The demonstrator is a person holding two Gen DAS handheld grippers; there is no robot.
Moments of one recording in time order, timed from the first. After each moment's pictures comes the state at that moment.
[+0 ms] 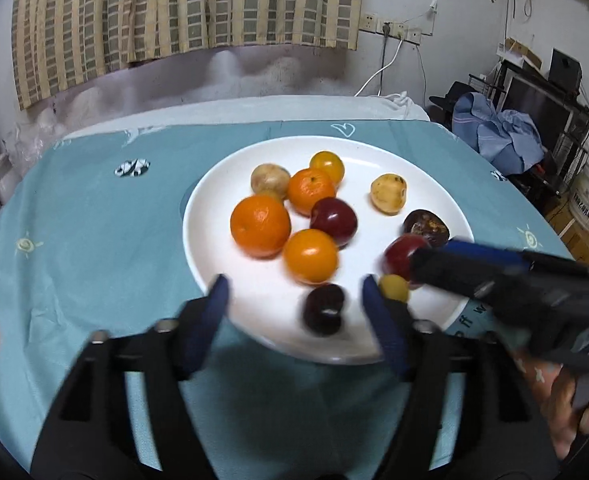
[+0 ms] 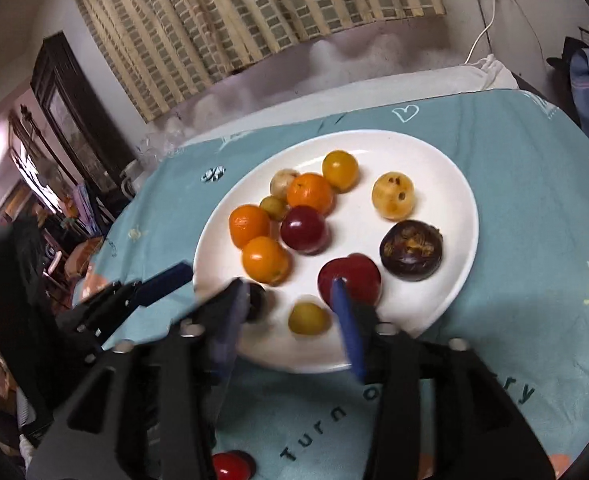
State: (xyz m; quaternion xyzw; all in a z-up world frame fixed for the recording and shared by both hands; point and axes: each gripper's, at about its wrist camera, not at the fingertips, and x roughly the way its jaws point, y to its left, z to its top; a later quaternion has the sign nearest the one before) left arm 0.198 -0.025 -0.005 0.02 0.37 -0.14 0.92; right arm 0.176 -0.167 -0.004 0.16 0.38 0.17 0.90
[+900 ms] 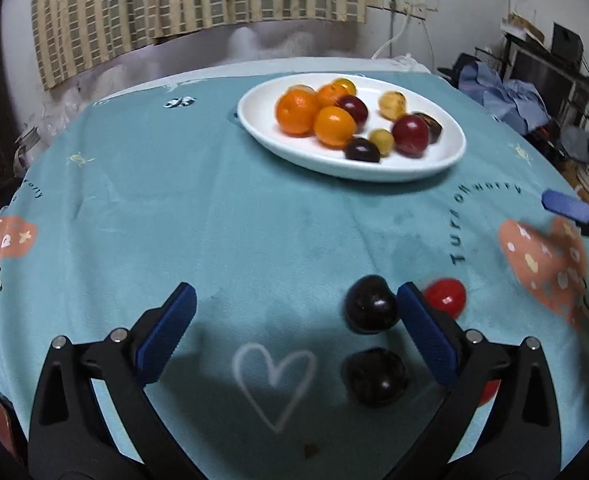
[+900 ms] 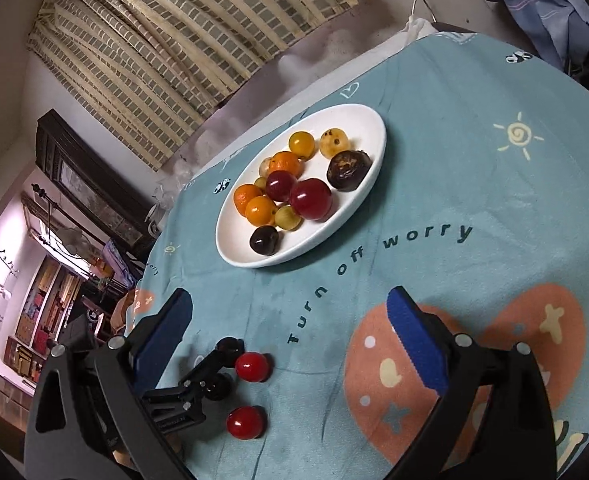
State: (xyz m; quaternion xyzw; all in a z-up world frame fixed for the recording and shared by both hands) left arm 0.093 0.020 -0.033 0.05 0.39 -0.10 0.91; right arm 0.073 -0.216 -0.015 0.29 0.37 0.16 0.87
